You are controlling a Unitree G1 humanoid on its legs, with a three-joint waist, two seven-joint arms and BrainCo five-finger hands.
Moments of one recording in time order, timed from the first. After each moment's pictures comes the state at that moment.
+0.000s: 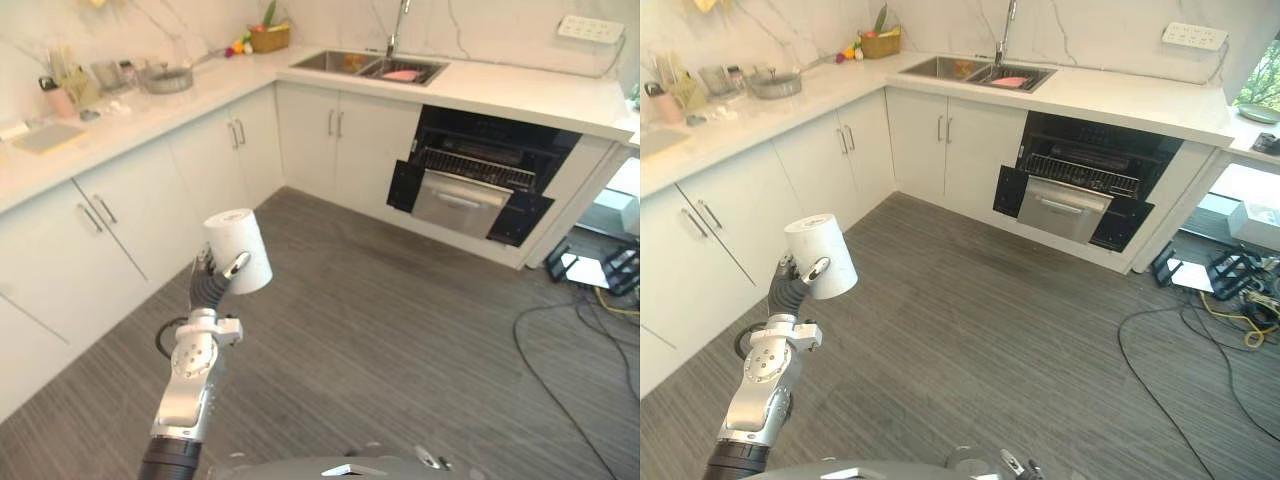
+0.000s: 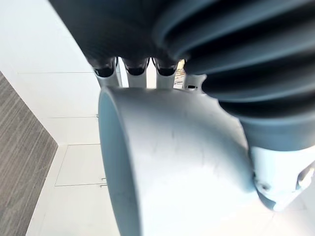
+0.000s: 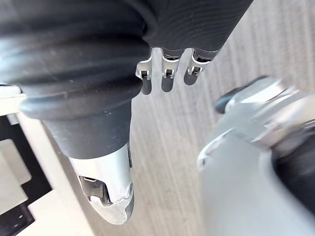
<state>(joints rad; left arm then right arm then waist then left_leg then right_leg) 0.05 0.08 -0.04 -0.04 -0.15 -0.06 0.19 0.22 -0.13 -0.28 0.93 0.56 -0.05 0.15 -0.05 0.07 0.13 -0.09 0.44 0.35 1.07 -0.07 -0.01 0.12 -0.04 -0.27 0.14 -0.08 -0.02</state>
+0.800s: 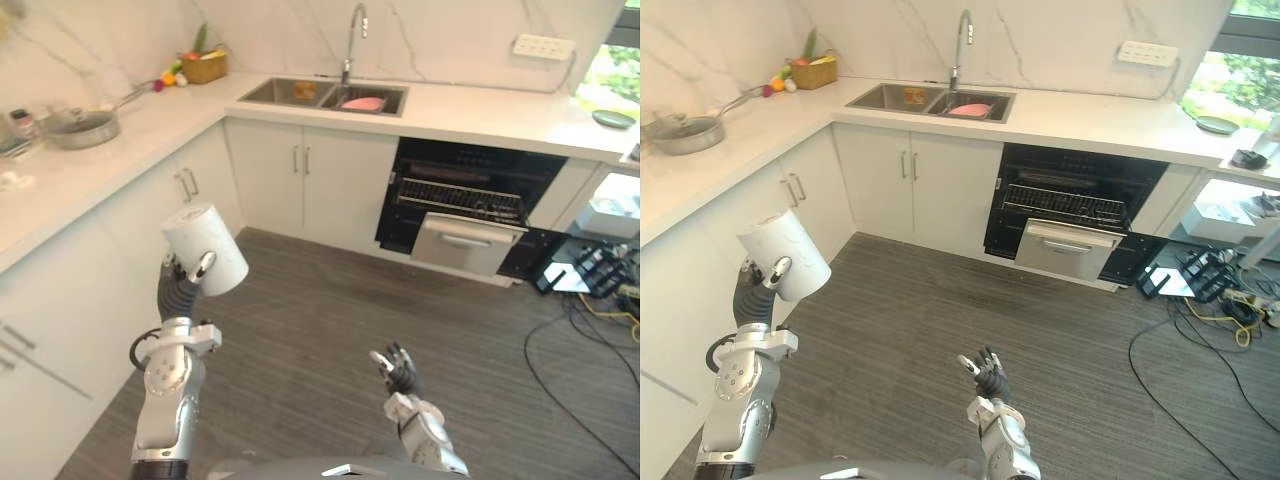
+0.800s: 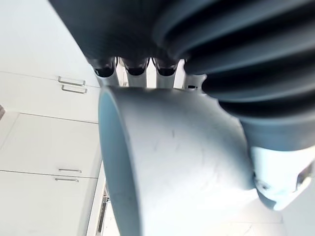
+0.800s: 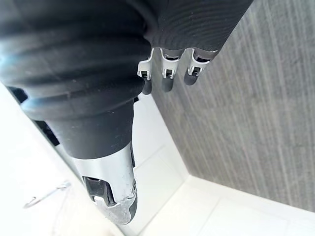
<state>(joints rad) 0.12 0.06 0.02 -0.14 -0.22 -0.13 0.19 0.13 -0.03 -0.01 0.55 0.61 -0.14 0.09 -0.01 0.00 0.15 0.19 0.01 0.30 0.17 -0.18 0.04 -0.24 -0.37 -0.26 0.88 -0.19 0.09</state>
